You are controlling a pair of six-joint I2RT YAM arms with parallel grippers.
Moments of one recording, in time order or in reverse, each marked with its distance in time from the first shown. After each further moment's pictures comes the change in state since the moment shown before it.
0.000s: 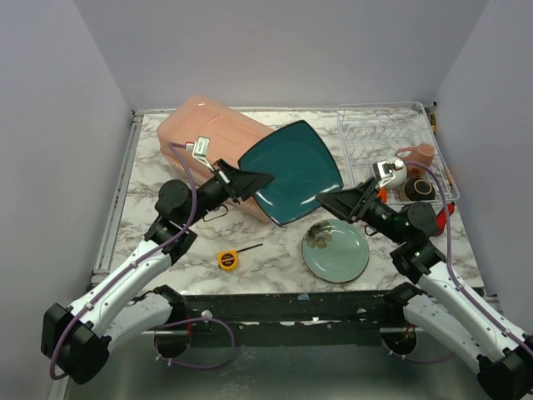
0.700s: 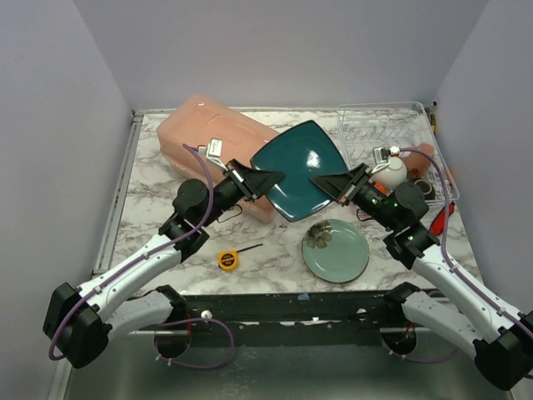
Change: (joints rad) left arm -0.127 0.096 -0.003 0.045 -0.198 0.008; right arm 0.011 0.172 0.126 -0.068 0.159 -0.127
